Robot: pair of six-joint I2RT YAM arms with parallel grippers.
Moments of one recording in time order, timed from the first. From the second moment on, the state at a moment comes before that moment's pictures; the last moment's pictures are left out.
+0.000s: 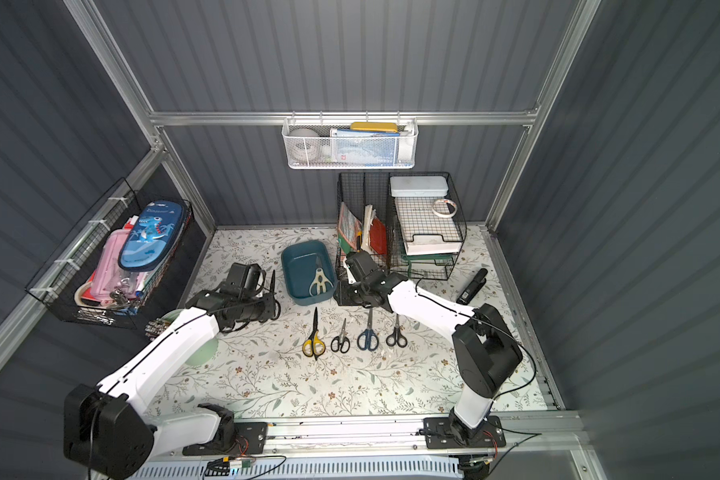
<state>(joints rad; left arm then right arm) -0.36 1.23 0.94 -0.74 -0.03 -0.39 0.69 1.71 1.25 -0.37 -0.18 0.57</state>
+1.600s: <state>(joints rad) -0.53 1.40 1.10 -0.67 -0.13 -0.52 0.69 1.69 1.24 -0.37 -0.16 0.57</state>
